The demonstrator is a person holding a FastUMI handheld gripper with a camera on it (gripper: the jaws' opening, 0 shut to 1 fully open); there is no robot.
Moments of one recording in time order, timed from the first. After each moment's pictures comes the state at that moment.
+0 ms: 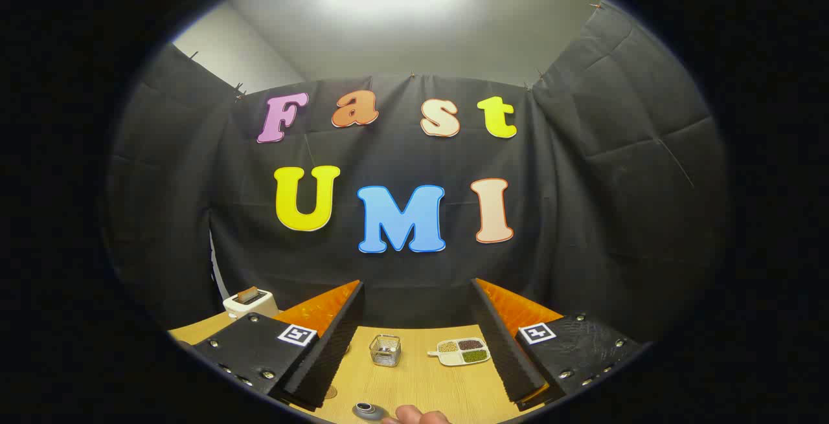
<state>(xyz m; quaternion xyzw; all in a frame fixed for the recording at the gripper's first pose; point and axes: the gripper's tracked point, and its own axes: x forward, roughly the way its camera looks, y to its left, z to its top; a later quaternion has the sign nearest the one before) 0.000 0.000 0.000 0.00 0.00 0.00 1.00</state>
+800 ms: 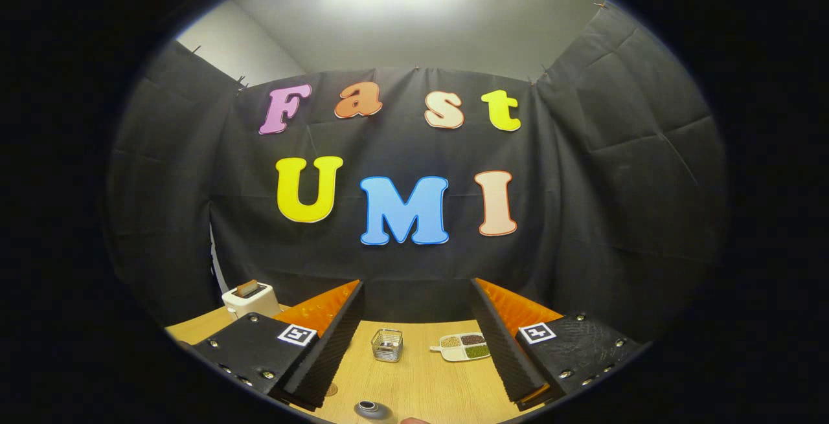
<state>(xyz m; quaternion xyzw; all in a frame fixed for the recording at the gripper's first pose) 0.004 0.013 -0.026 -0.01 0.02 0.01 1.00</state>
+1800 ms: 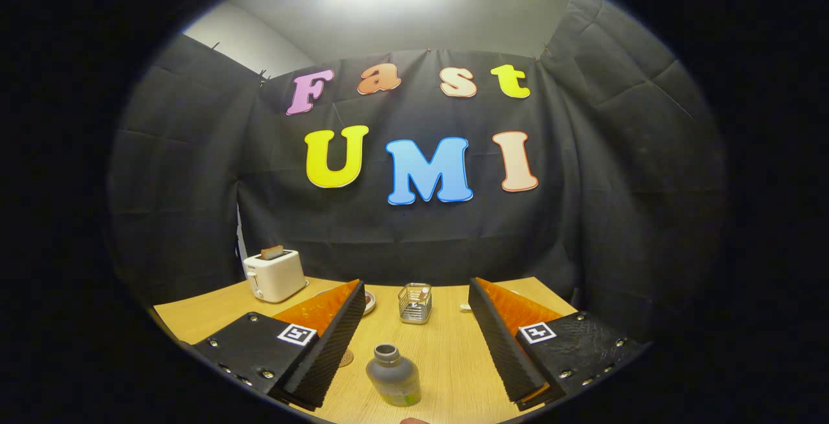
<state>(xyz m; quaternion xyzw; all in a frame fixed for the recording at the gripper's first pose) -0.052 0.046 -0.200 0.01 0.04 0.06 1.00</state>
